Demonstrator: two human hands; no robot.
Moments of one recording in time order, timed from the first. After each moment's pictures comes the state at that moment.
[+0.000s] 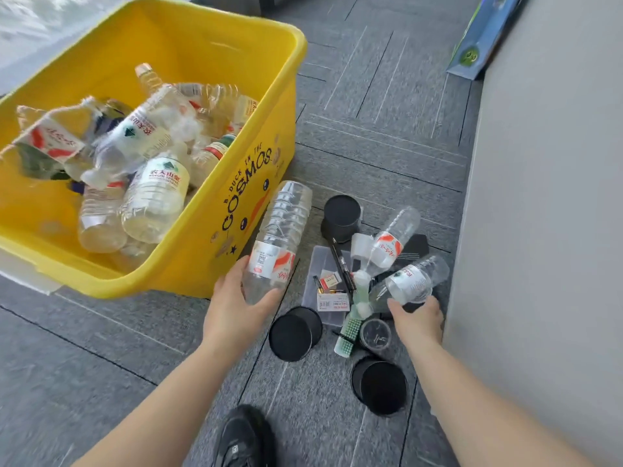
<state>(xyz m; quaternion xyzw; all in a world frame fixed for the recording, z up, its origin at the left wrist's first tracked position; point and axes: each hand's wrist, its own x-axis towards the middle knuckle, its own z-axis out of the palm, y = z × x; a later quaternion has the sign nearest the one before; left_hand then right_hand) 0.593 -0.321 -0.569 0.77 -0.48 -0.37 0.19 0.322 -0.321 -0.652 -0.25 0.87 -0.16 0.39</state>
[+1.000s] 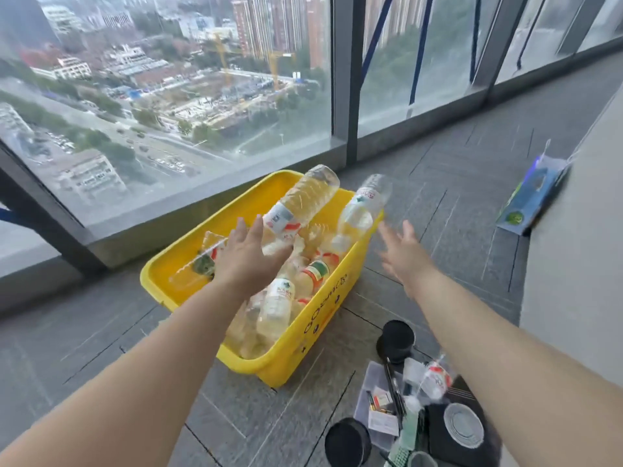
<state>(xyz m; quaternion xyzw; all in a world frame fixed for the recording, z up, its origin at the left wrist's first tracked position) 0.684 -0.413 -0.315 0.81 -0.54 -0.15 0.17 0.456 -0.493 -0.349 -0.48 0.58 -0.38 0.54</state>
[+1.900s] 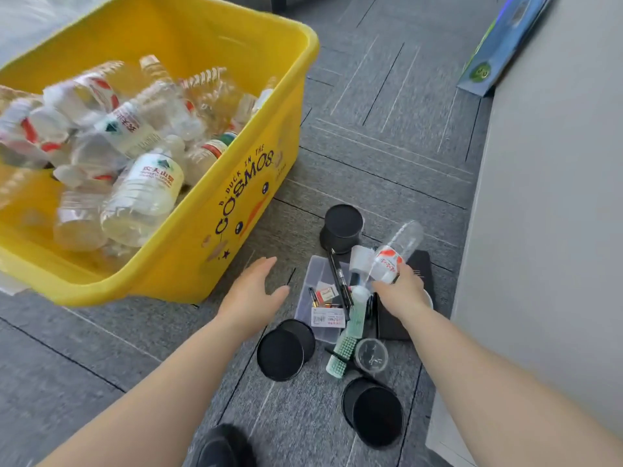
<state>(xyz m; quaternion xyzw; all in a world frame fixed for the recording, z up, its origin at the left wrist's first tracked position) 0.576 -0.368 -0.597 0.71 -0.57 -0.41 0.08 0.330 -0.400 -0.639 -0.42 0.82 -0.07 0.39</state>
